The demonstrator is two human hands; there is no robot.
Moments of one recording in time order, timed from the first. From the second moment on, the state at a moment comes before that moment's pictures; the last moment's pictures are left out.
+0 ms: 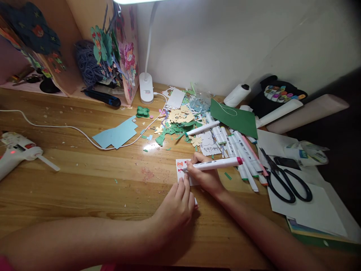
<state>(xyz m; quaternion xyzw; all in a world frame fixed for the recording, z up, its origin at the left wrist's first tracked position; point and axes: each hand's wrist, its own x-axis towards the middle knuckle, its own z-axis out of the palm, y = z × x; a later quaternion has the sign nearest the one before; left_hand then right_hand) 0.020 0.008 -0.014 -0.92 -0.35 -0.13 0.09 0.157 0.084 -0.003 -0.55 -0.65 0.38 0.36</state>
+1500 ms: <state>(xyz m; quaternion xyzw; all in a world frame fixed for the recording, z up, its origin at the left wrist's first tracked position) 0.019 0.008 -0.013 -0.92 -0.35 -0.12 0.11 0.157 0.084 -0.004 -0.54 -0.65 0.40 0.35</state>
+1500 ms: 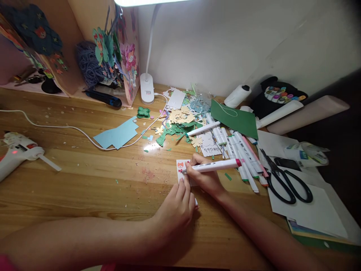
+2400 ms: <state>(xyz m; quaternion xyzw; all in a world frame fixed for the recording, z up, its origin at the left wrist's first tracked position) 0.012 0.019 -0.001 -0.92 -0.37 -0.16 0.03 0.181 0.080 0.018 -0.49 -0.57 0.45 0.49</state>
